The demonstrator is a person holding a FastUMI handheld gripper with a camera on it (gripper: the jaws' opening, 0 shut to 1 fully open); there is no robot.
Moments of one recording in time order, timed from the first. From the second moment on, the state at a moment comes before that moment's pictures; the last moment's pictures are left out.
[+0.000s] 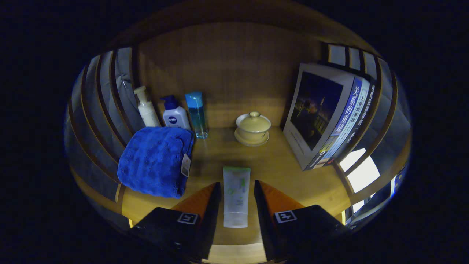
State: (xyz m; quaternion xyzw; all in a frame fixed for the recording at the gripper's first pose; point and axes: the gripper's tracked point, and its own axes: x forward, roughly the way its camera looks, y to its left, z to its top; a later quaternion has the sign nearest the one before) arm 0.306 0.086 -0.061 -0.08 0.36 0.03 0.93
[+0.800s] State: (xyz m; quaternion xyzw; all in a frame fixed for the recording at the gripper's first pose) arm 0.204 0.053 0.020 -0.13 0.19 0.06 0.97
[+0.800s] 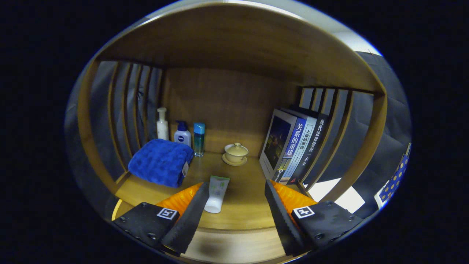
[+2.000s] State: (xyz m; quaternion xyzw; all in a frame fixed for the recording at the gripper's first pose) arm -0.033 0.024 -0.080 -0.09 0.16 0.08 0.98
